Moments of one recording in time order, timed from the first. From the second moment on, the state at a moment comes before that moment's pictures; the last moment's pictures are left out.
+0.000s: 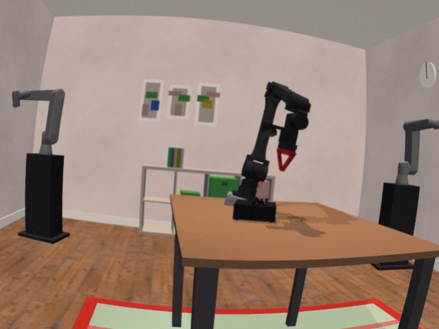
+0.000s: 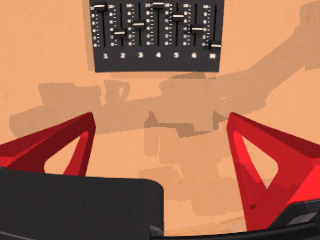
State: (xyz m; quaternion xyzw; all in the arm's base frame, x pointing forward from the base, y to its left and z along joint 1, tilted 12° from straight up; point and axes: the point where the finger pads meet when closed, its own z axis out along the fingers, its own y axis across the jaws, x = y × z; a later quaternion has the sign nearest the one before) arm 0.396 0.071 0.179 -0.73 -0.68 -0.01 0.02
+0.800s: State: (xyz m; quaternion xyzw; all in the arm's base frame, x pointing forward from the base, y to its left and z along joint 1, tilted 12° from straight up) arm 0.396 0.071 0.179 -0.73 -0.68 -0.01 0.02
